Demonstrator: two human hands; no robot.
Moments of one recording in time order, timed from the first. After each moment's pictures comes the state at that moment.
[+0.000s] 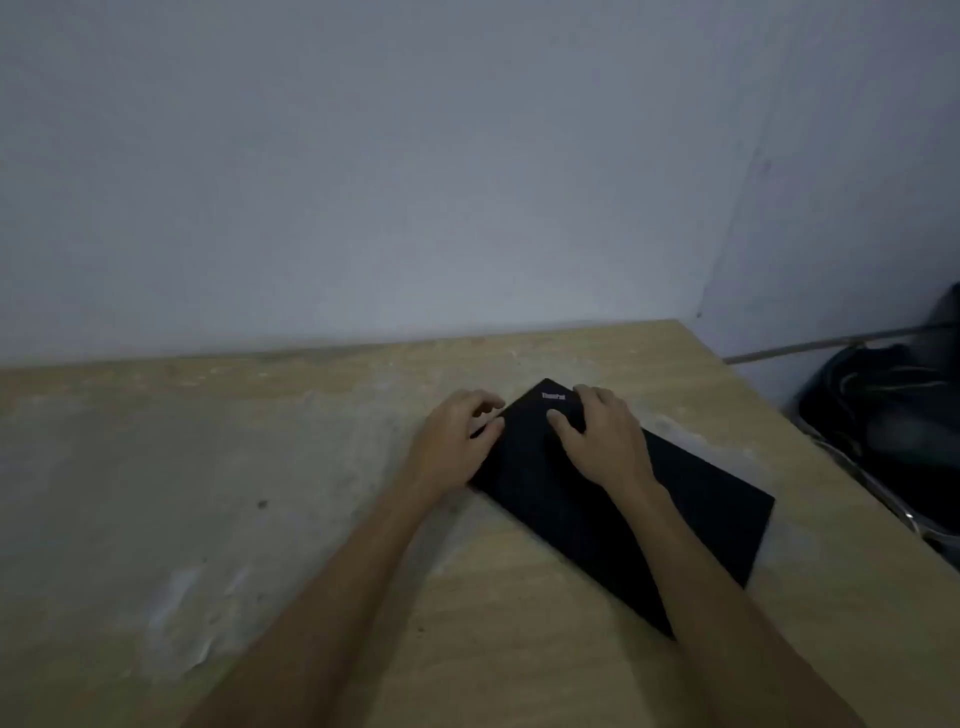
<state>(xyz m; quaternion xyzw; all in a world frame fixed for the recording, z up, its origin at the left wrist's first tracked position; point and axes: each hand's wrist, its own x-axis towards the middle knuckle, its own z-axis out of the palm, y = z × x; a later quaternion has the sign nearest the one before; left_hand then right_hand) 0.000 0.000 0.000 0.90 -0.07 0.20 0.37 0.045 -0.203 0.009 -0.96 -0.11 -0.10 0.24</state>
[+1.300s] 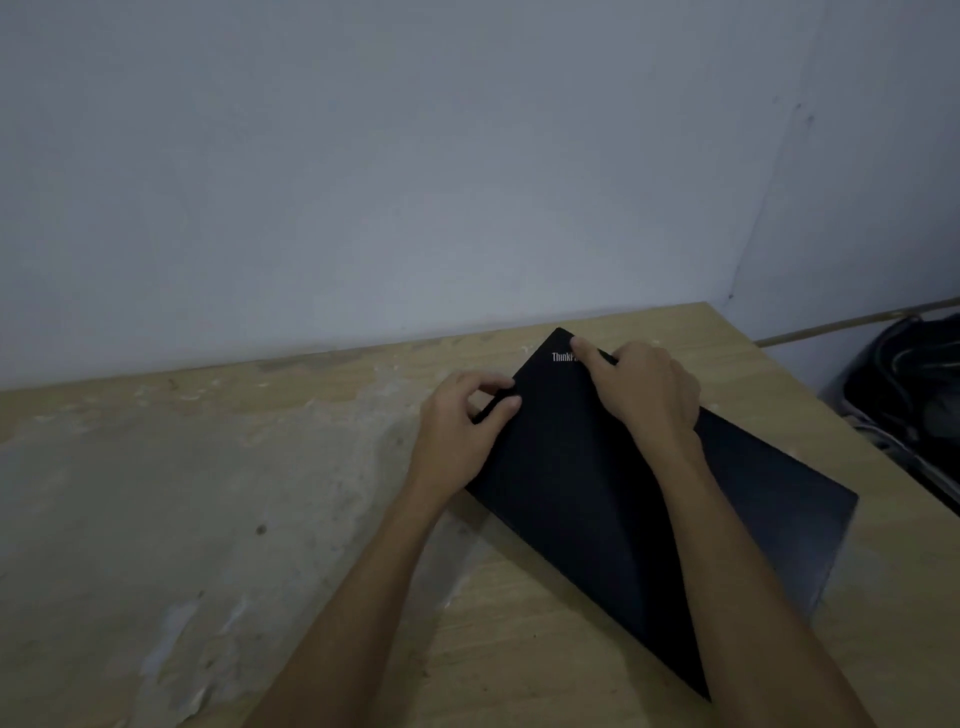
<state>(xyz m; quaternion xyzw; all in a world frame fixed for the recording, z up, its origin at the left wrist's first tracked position) 0.013 0.000 0.020 0.84 -0.02 0.27 0.47 0.097 -0.198 0.052 -0.96 0.01 -0.16 0.23</state>
